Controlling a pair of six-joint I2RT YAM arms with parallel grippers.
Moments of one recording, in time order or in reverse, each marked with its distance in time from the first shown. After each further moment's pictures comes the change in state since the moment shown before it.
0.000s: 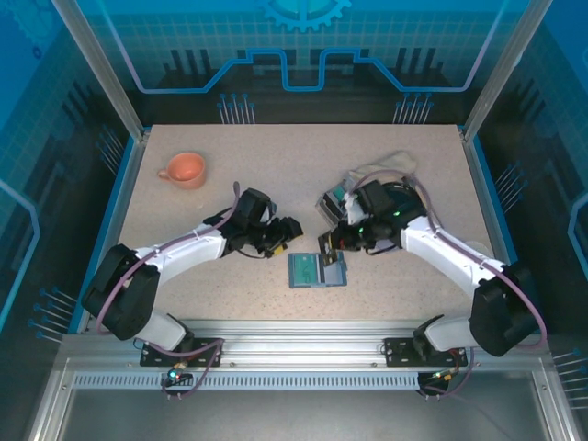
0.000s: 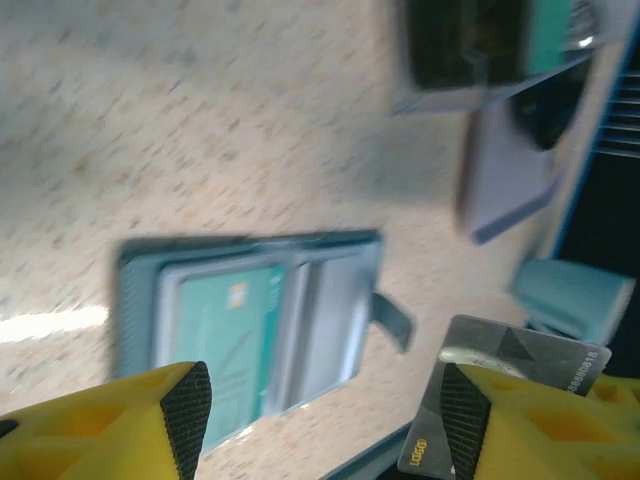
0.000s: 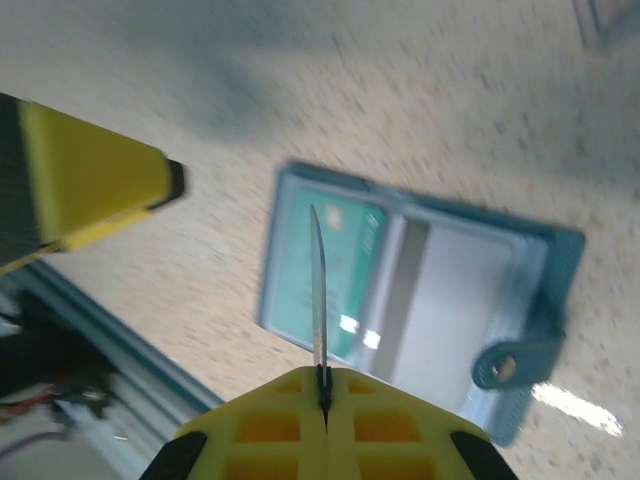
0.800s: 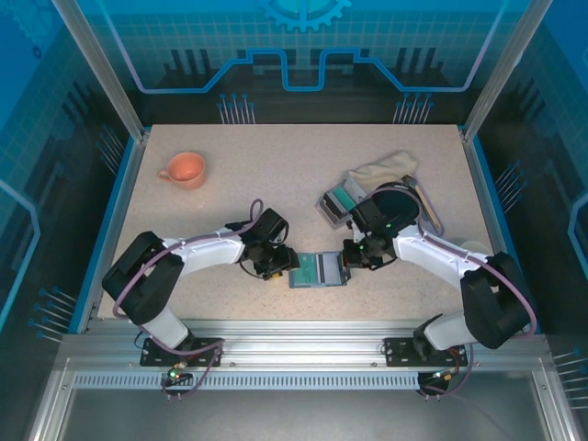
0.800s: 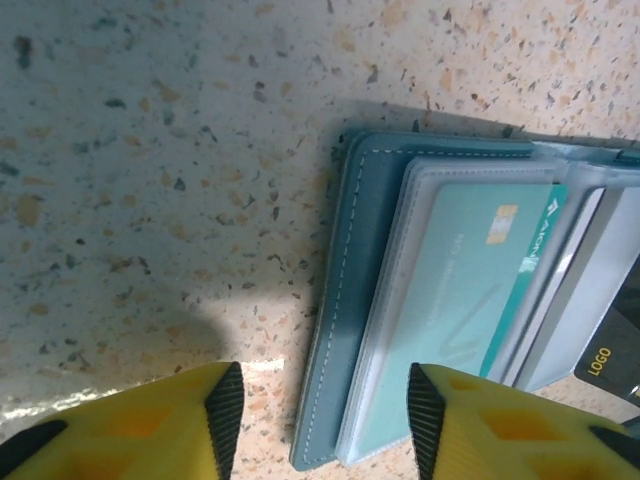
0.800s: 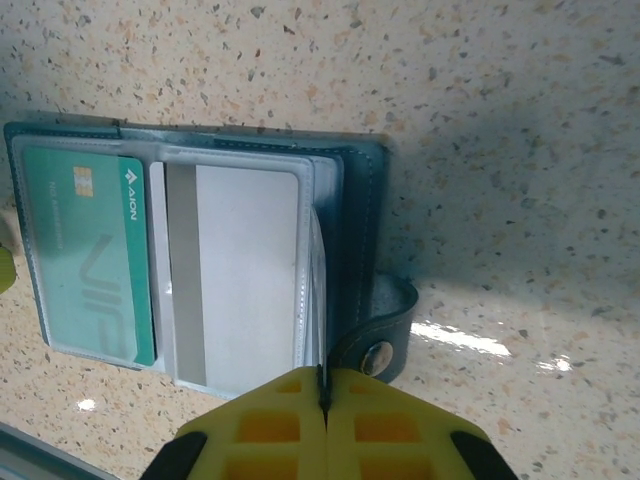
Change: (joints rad) left arm -0.095 0.140 0.000 -0.154 -0.085 0.062; right arm -0.011 0.058 -0.128 0.018 0.153 0.032
